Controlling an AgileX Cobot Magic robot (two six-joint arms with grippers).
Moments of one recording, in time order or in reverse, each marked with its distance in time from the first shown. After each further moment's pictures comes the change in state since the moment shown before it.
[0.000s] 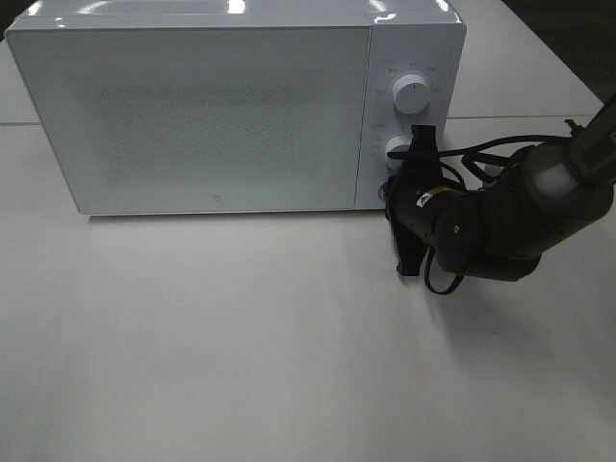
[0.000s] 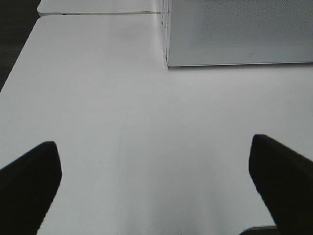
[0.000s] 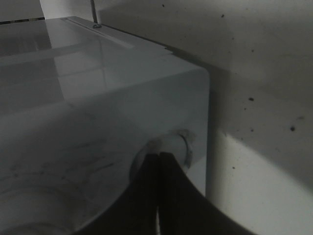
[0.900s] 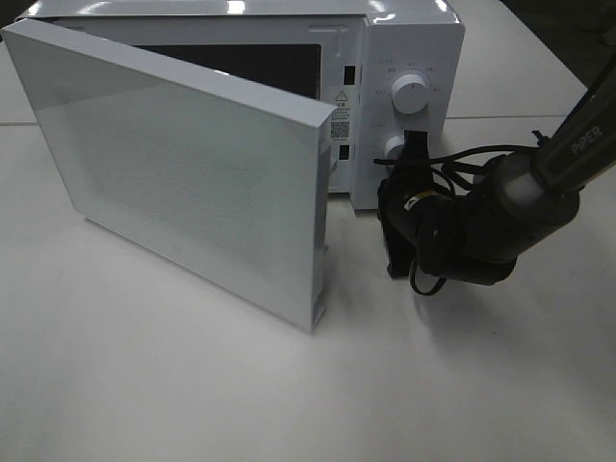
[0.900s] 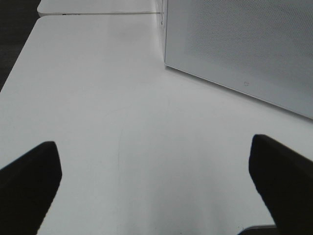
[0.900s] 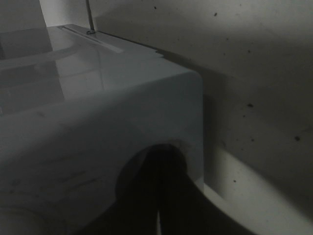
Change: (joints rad) left arm 0.000 0.000 0.000 0.000 0.000 0.000; right arm 0.012 0.074 -0.067 0.058 -0.034 -0.012
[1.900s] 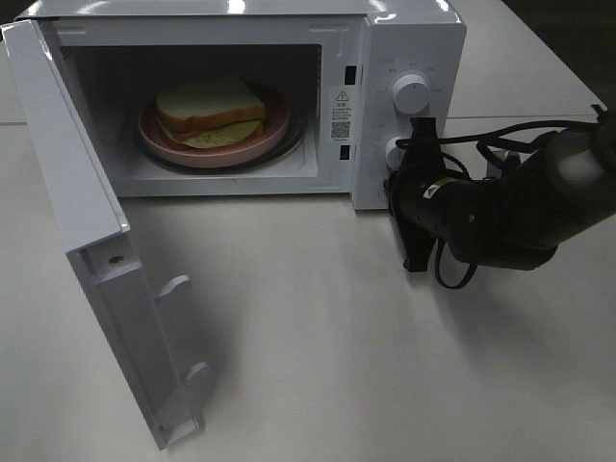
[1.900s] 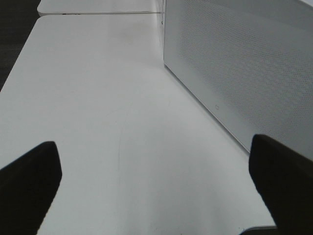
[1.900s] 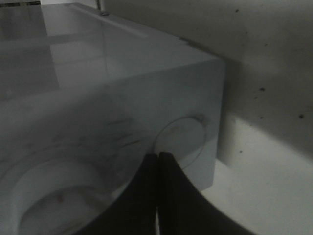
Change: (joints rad) left arm 0.000 0.000 0.000 0.000 0.000 0.000; right arm -0.023 -0.154 0.100 -0.112 0.097 -0.022
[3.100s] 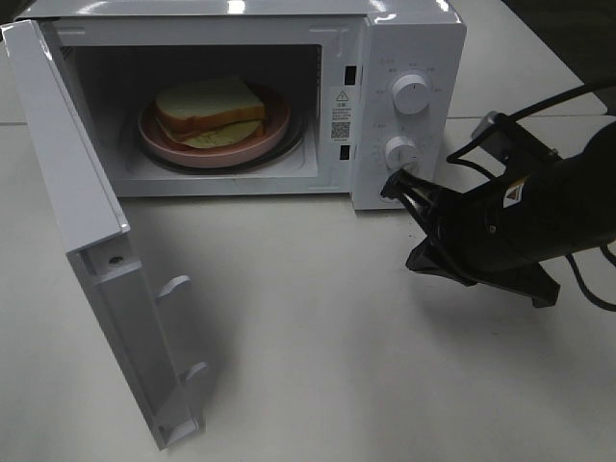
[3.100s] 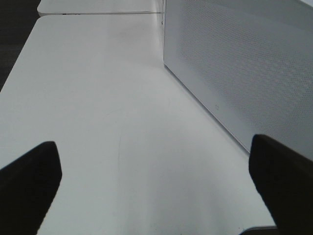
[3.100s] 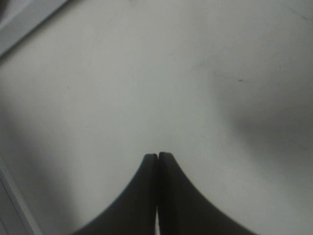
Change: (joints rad) left arm 0.000 0.000 0.000 0.000 0.000 0.000; right arm 0.000 -0.494 0.173 -0.190 0.831 -0.756
